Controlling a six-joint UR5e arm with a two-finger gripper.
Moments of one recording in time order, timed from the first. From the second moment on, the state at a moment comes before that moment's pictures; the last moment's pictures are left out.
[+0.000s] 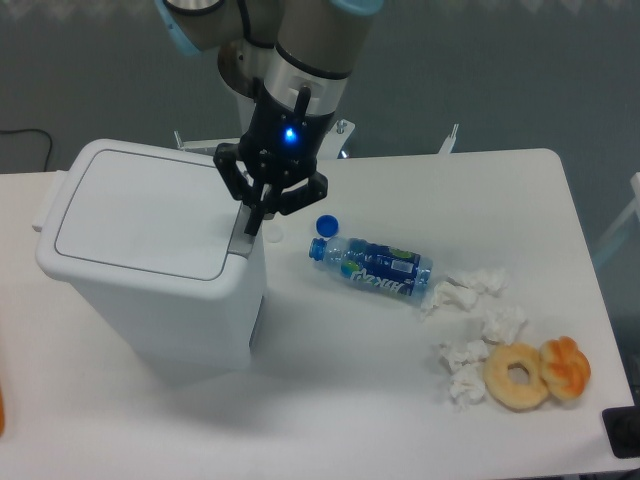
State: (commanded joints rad) arm 2.45 -1.65 -1.53 -1.36 1.11 0.53
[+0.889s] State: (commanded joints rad) arm 2.50 -1.64 -1.49 -1.31 1.08 0.54
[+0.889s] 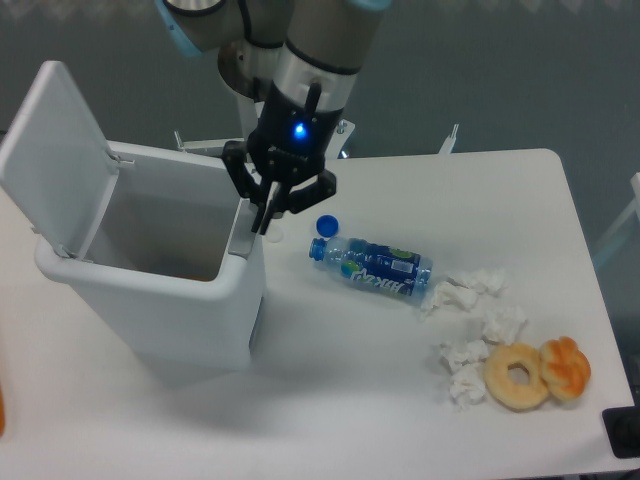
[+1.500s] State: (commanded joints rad) arm 2.69 -1.77 -1.52 -1.23 1.23 0.79
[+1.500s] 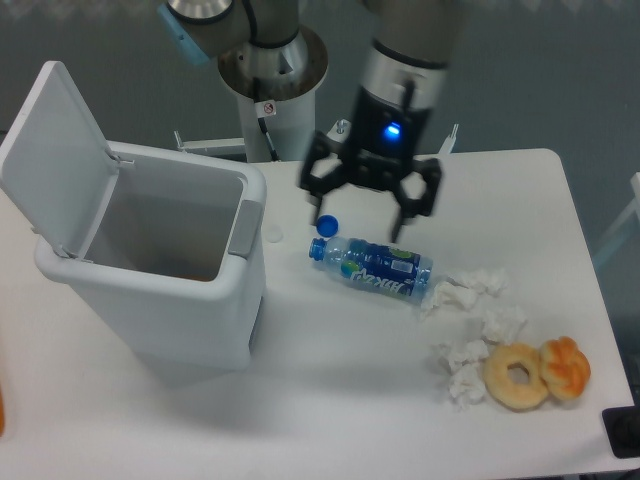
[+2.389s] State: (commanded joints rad) arm 2.72 -2.00 -1.50 -1.11 1.52 1.35
